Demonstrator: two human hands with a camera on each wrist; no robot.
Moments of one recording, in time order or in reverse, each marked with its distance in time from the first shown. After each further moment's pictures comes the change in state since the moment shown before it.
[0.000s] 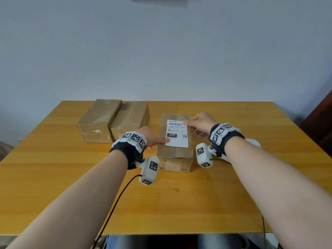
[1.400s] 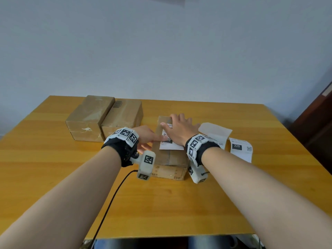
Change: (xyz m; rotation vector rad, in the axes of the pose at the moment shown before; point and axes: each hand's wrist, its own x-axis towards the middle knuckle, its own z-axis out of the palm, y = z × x) left_hand 0.025 -0.001 0.009 -0.298 -0.195 0.127; right_hand -0.011 -0.013 0.061 -0.752 0.138 -0.188
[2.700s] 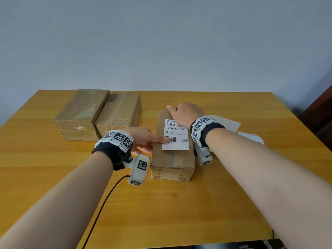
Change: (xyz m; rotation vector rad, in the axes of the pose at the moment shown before) left_hand 0.010 -0.009 -0.008 -0.058 -0.189 -0.124; right_hand 0.058 0.012 -0.004 -0.059 0.050 0.002
